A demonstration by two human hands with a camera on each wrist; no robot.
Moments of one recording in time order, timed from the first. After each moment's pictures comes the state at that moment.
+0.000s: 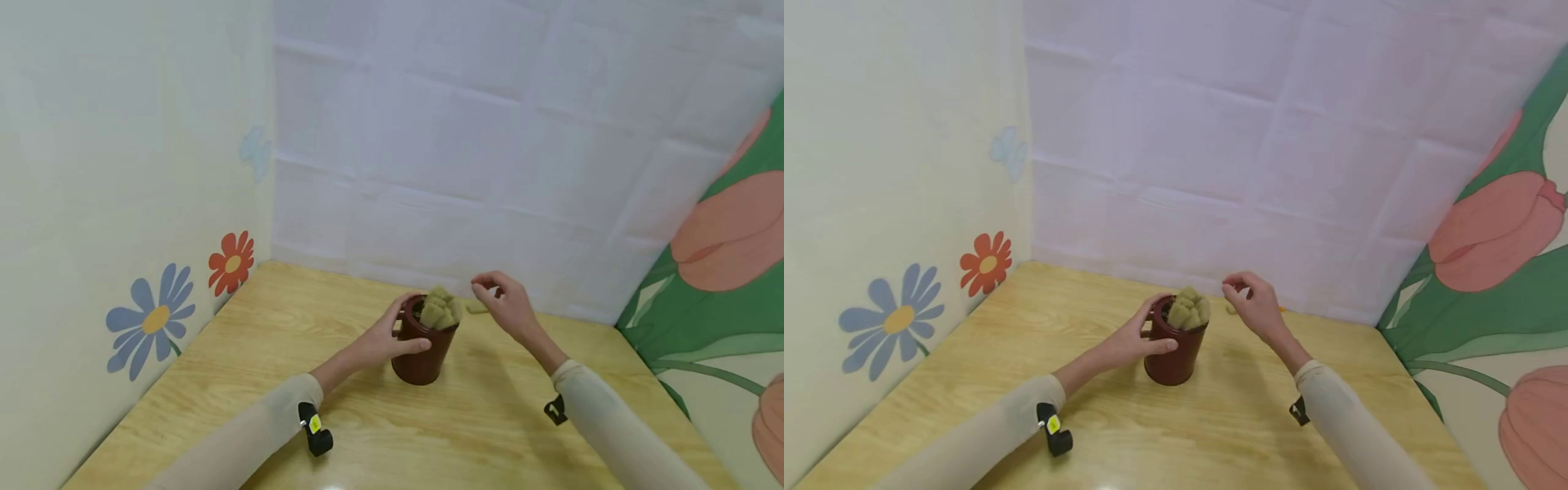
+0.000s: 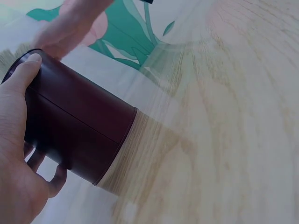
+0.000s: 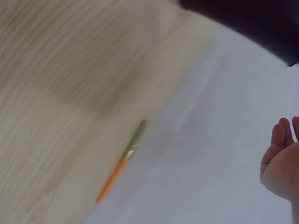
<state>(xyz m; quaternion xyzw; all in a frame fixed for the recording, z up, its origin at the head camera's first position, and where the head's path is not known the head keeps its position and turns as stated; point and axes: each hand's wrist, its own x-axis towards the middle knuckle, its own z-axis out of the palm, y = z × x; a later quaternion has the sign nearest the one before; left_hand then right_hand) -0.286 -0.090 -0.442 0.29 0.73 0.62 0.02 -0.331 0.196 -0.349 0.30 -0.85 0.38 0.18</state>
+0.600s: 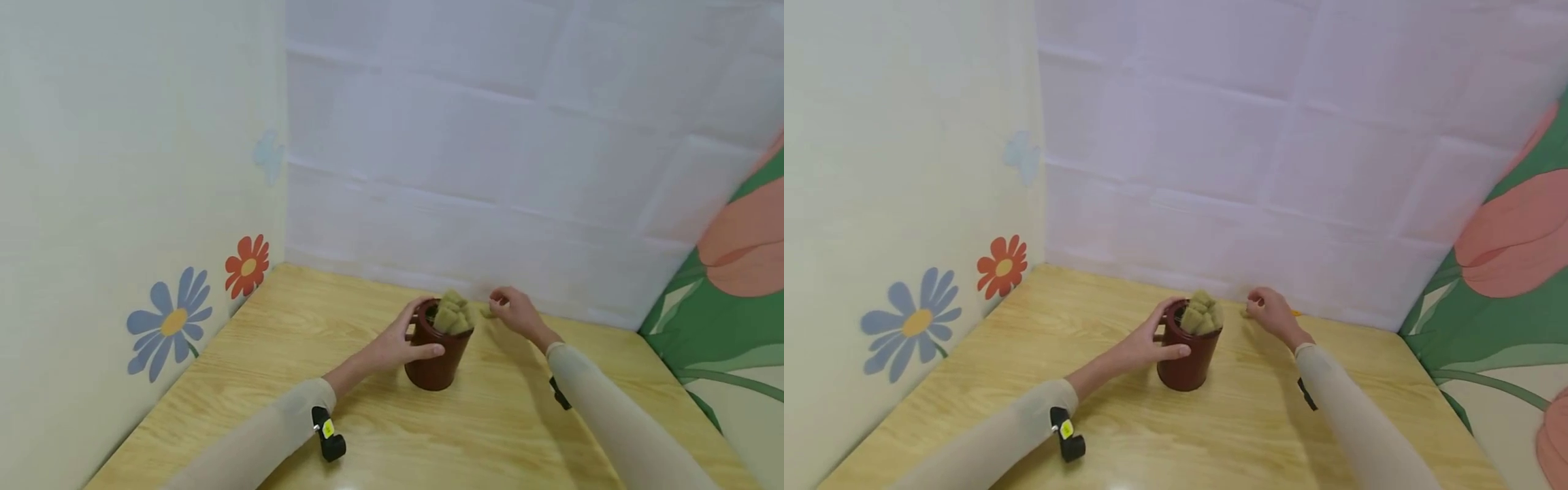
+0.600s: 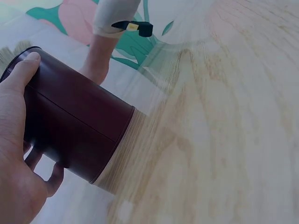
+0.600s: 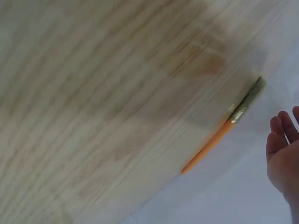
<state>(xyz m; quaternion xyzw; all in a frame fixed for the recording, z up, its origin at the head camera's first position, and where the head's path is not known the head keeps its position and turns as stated) -0.288 -0.092 -0.446 0.29 0.74 0.61 0.02 -0.415 0.230 -0.418 0.29 -0.92 0.26 0.10</state>
